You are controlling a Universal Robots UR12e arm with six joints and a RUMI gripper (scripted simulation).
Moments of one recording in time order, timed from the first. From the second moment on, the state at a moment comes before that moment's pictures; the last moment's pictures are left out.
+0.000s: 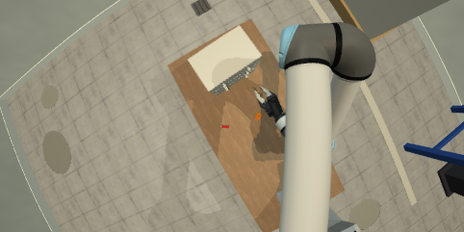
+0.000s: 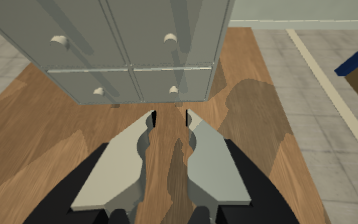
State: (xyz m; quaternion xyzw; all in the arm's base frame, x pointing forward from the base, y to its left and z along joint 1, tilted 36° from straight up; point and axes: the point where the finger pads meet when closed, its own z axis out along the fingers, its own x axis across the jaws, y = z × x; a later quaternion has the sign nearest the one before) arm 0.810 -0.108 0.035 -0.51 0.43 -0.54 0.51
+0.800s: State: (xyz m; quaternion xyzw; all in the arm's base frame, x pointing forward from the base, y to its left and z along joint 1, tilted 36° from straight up) arm 0.804 -0.109 0.036 -0.52 0.44 -0.53 0.50
